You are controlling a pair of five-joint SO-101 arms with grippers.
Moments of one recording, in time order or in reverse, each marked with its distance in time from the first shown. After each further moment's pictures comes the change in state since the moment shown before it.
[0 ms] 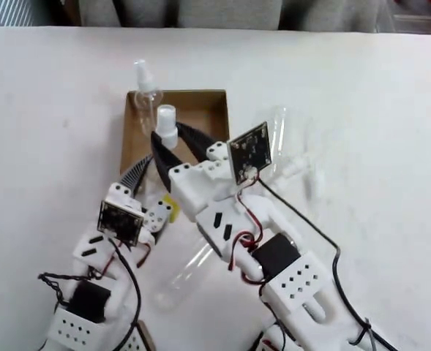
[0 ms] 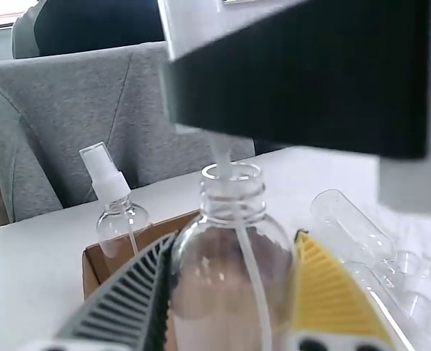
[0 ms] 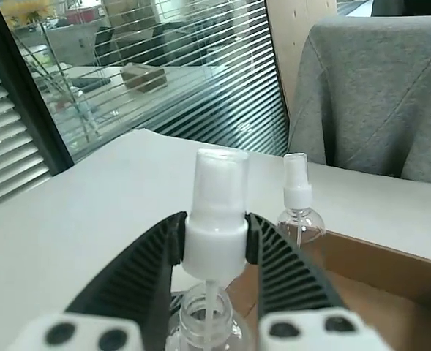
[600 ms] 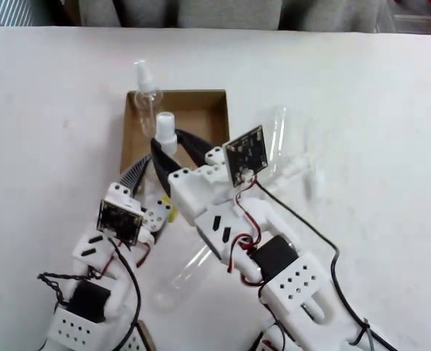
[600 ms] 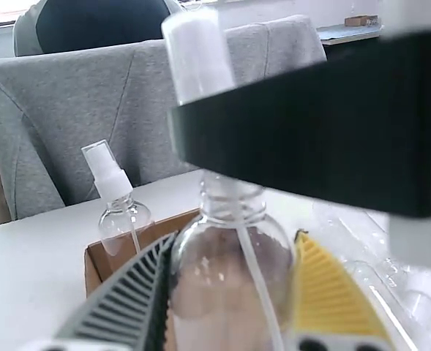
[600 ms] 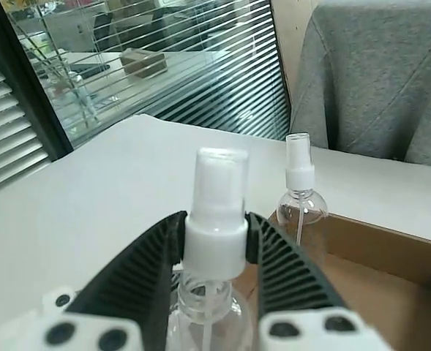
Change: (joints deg) left arm -0.3 0.0 0.0 0.0 0.0; right arm -0.3 0.0 2.1 0.3 0.0
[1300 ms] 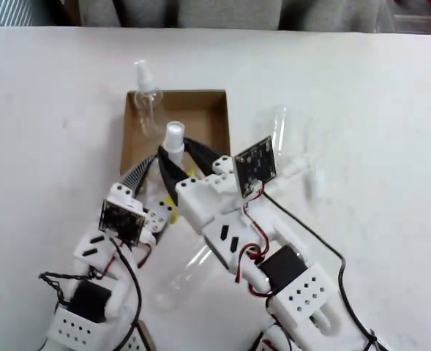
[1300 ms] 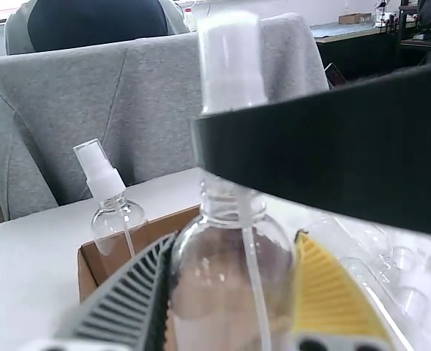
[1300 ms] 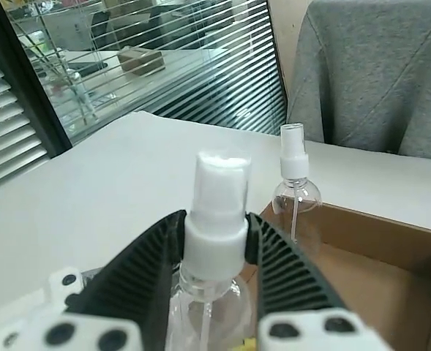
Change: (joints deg) left arm 0.4 0.0 0.0 0.1 0.0; right arm 0.2 -6.6 3.9 3.8 -0.1
